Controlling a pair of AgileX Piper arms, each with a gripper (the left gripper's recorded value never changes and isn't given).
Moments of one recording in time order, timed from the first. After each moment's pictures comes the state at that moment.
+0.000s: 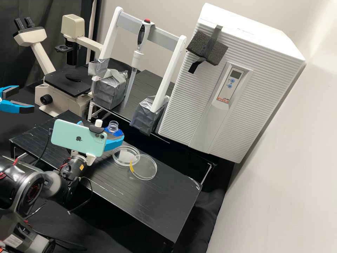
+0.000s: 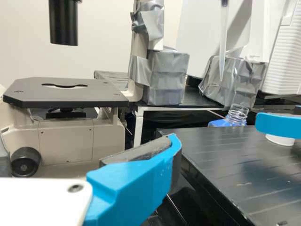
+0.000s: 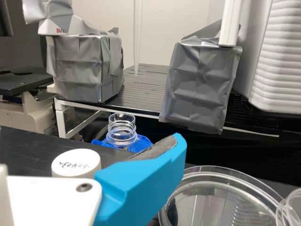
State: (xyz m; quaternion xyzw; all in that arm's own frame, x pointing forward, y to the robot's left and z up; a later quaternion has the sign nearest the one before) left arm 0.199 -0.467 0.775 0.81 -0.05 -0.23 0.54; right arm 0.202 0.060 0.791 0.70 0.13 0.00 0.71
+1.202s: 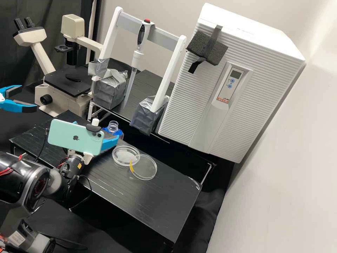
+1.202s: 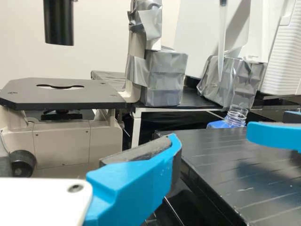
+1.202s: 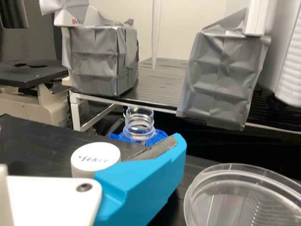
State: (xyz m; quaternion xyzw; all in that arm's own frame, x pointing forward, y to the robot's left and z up) left arm 0.207 -0.469 0.773 0.81 -0.05 -0.24 0.54; right arm 0.205 0.065 0.780 0.69 0.15 -0.01 0.70
